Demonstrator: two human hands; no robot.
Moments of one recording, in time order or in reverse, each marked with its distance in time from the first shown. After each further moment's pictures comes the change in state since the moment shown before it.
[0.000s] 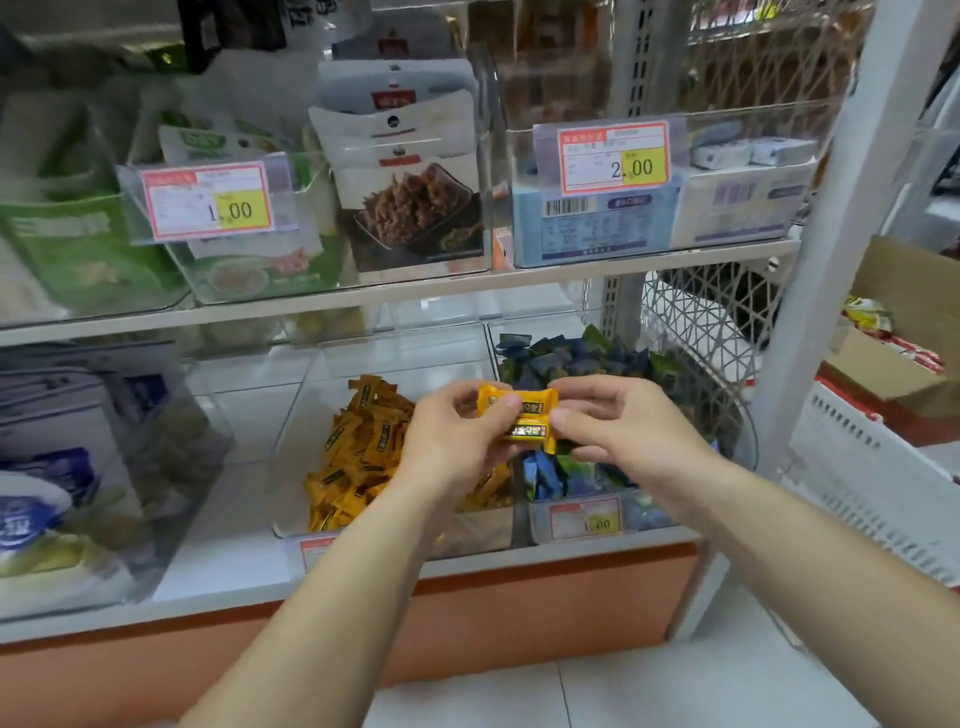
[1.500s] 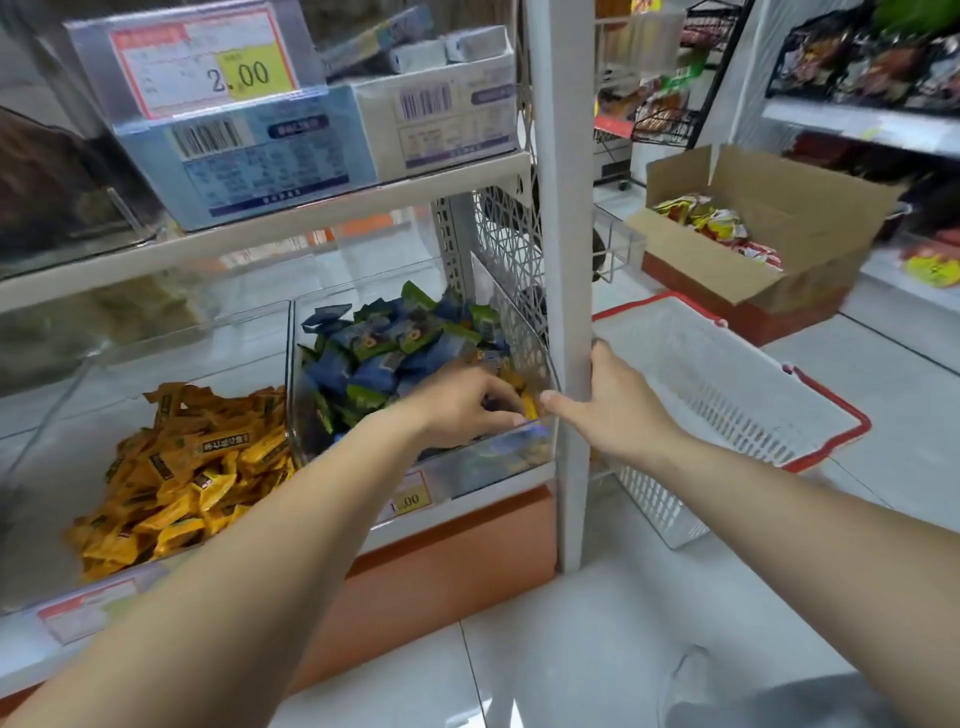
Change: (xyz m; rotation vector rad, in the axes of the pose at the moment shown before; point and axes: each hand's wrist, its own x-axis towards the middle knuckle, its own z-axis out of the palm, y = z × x) left_hand 0.089 -0.071 0.170 1.219 -0.789 0.380; right_hand -0.010 0.105 -0.162 -0.653 0.319 0.054
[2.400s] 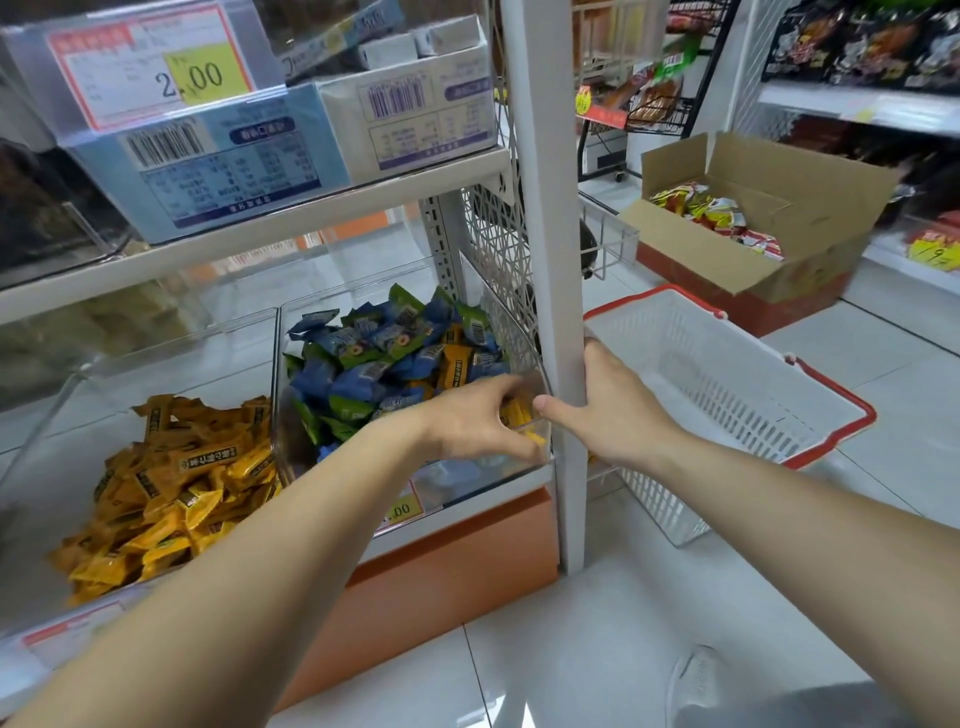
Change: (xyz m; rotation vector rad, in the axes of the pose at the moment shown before) left_hand 0.005 0.020 0.006 -0.137 -0.197 -0.157; right_hand 0.005 0.006 -0.001 0.004 -0.034 -0.022
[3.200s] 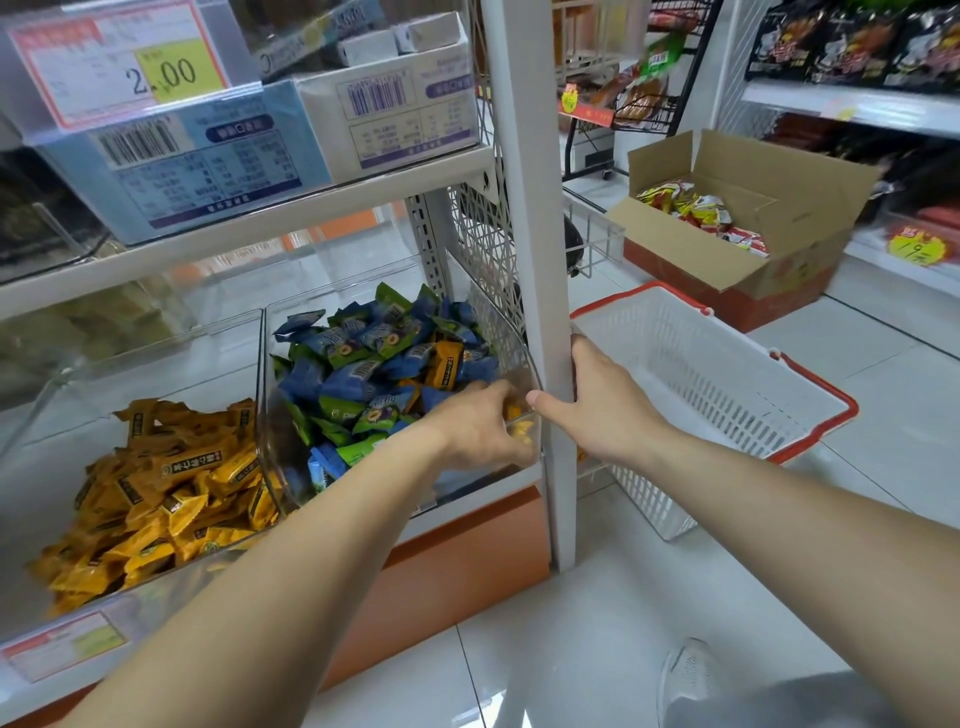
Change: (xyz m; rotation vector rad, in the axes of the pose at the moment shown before) left_hand 0.017 0.002 0.023 0.107 0.134 -0.089; right_hand -0.001 0.001 0.000 0.044 0.029 -0.014
